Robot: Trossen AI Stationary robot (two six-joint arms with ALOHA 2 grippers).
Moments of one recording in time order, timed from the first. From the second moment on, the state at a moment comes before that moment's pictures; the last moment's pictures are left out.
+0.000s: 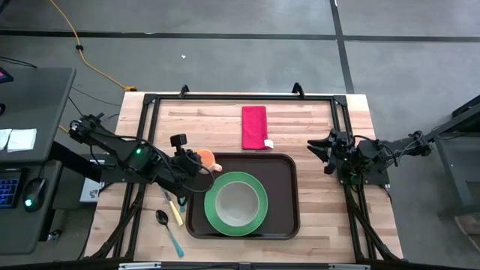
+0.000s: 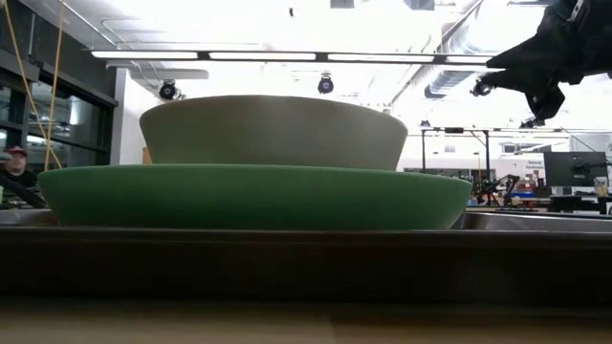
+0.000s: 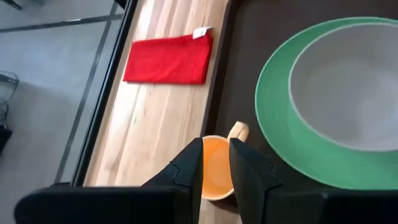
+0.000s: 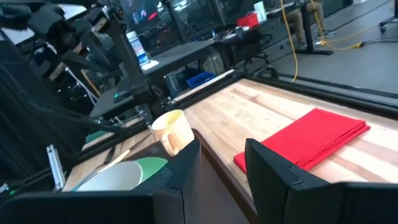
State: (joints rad) left arm -0.50 1.37 1.48 -1.27 -0.70 -0.45; right arm 0.28 0.10 0.20 -0.18 0.57 0.46
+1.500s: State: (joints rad) left arm -0.50 1.06 1.21 -1.20 -0.72 -0.40; right arm -0.08 0.57 0.37 0.08 0.29 0.38
